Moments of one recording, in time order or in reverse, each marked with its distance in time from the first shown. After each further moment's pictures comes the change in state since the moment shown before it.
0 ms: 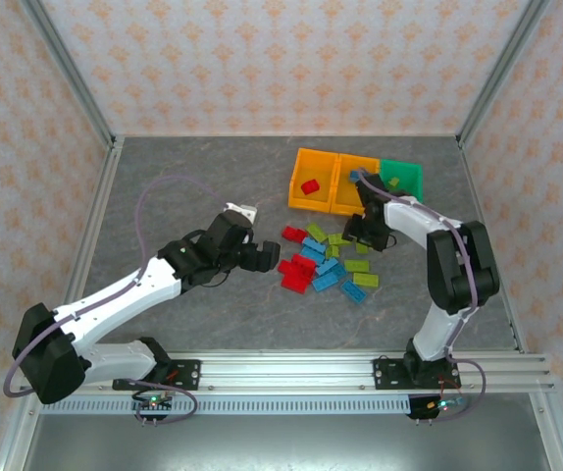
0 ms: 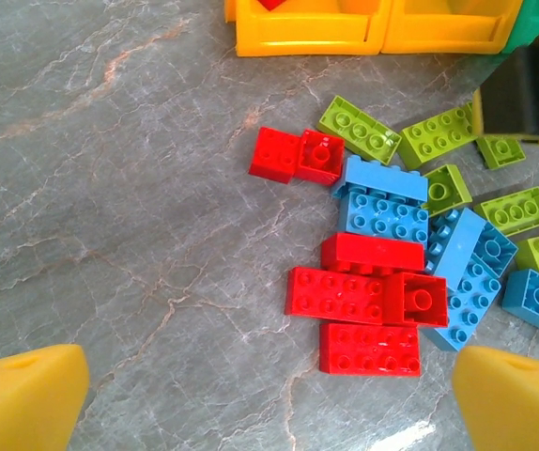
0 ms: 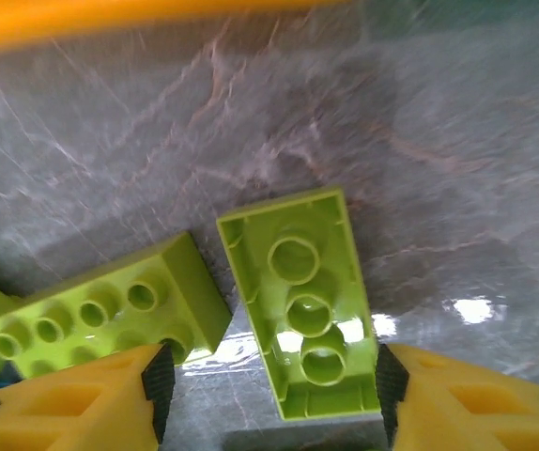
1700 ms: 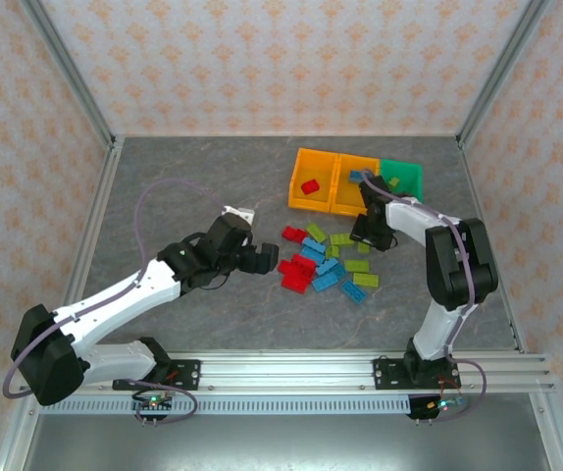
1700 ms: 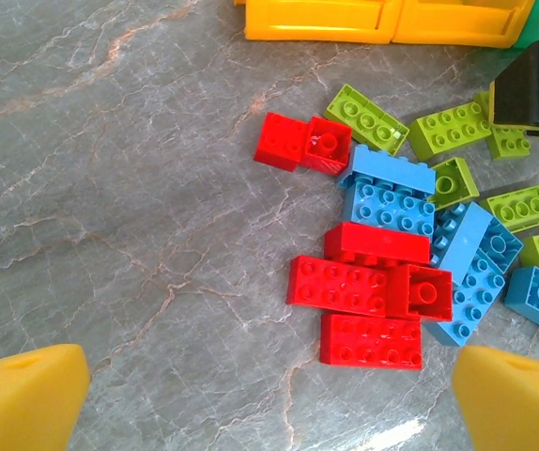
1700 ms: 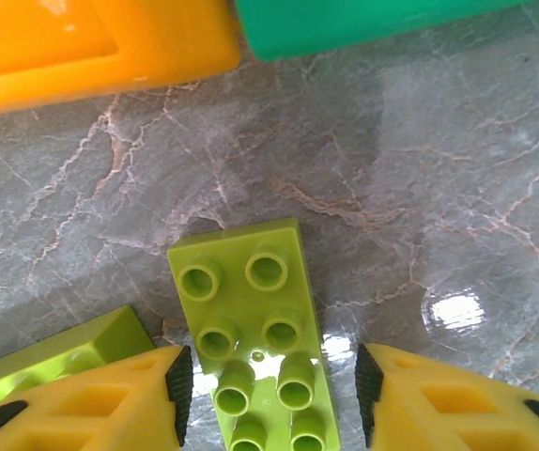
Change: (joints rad) left arm -0.002 -0.014 -0.030 0.004 0.000 -0.037; right arm -0.032 0.018 -0.018 0.041 0.071 0.040
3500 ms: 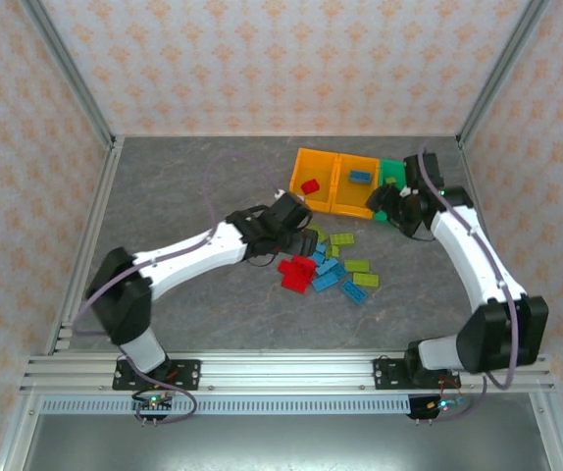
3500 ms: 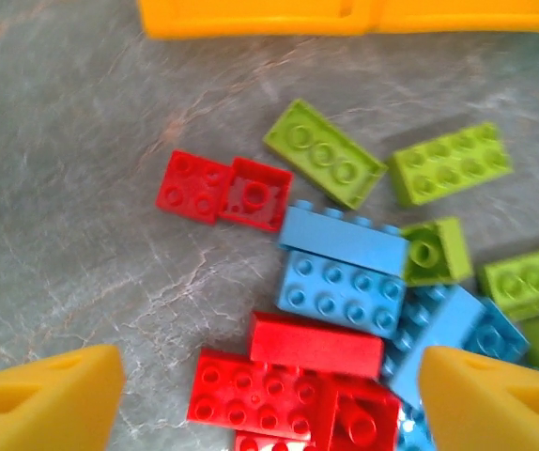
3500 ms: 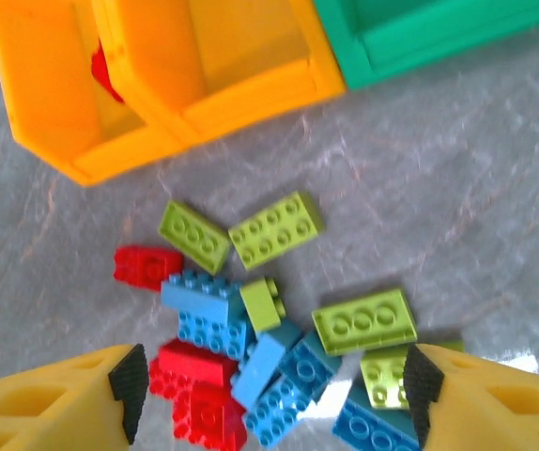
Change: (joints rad) left arm -0.073 0.606 0.527 -0.169 -0.069 -0.131; right arm -0.077 -0.498 0.046 -0.246 -0.186 0.099
